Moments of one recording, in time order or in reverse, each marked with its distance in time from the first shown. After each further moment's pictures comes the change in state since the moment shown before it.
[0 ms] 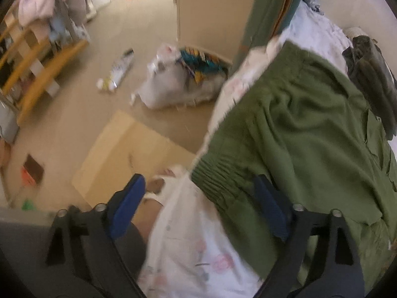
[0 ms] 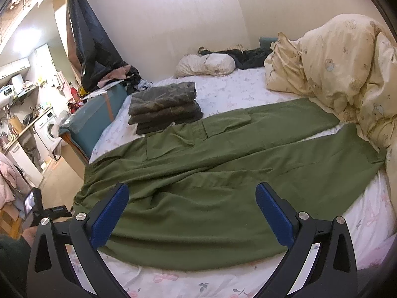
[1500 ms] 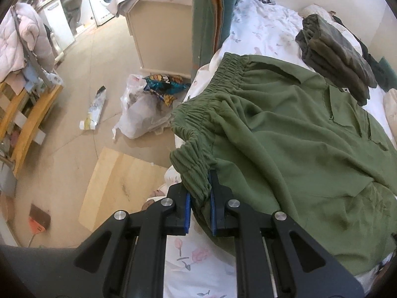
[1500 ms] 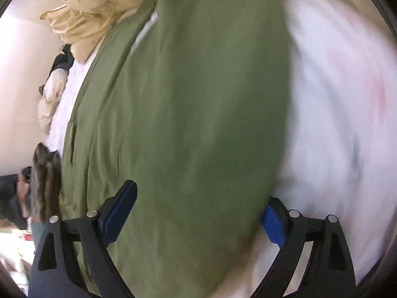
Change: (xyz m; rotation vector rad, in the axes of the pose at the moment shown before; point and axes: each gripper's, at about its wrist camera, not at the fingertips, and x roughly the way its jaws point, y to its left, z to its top) left arm -0.055 -0.044 0.007 0.256 -0.095 -0.060; right arm 0.093 -0.295 -0.058 0.961 0.245 -0.365
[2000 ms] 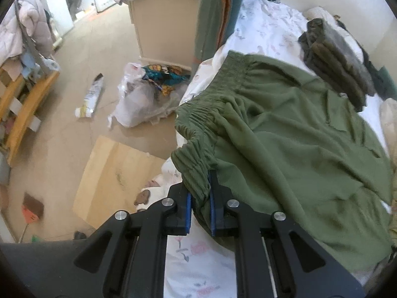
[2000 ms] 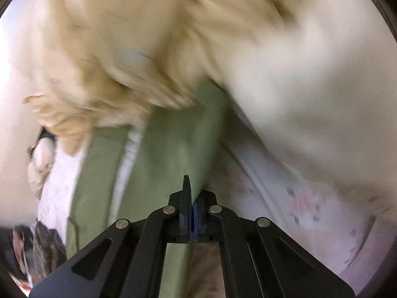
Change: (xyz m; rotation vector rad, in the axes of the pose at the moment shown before) left arm -0.011 0.016 0.010 -0.067 0.063 -0.072; right arm -0.101 -0.023 0.109 0.066 -0.349 -0.066
